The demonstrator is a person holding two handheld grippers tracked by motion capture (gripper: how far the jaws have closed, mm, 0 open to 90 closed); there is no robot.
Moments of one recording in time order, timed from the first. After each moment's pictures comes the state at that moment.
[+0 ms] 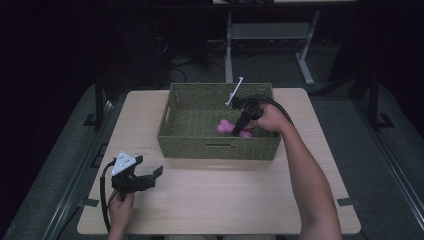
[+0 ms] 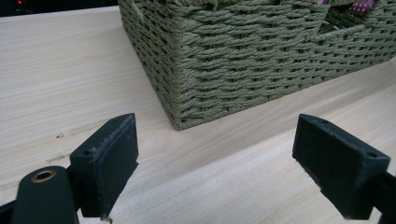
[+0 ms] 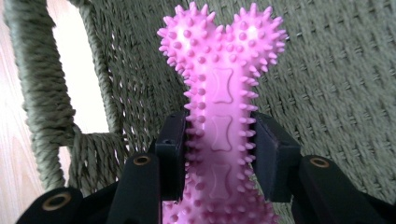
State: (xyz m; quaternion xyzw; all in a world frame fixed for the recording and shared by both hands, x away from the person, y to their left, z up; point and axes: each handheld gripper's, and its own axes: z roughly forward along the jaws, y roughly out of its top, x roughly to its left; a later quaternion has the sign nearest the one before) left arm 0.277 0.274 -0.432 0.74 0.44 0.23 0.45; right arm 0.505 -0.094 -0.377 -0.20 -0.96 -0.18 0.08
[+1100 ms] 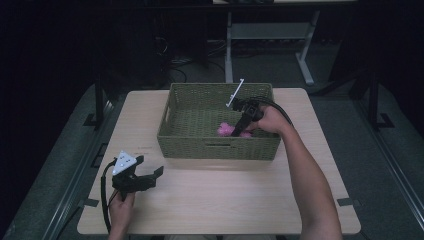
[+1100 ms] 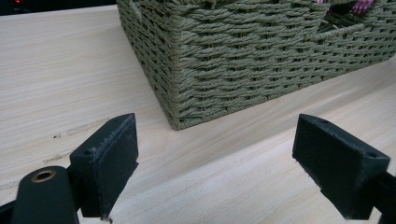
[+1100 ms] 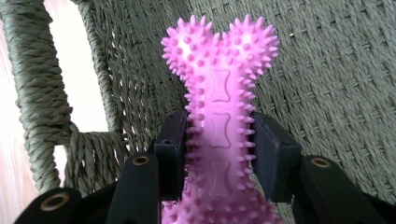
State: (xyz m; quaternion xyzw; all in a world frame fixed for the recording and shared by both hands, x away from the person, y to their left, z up) left arm 0.277 0.273 -0.432 0.74 0.44 0.23 0.45; right arm 0.504 -0.096 -0.382 -0.20 -0.96 -0.18 0.08
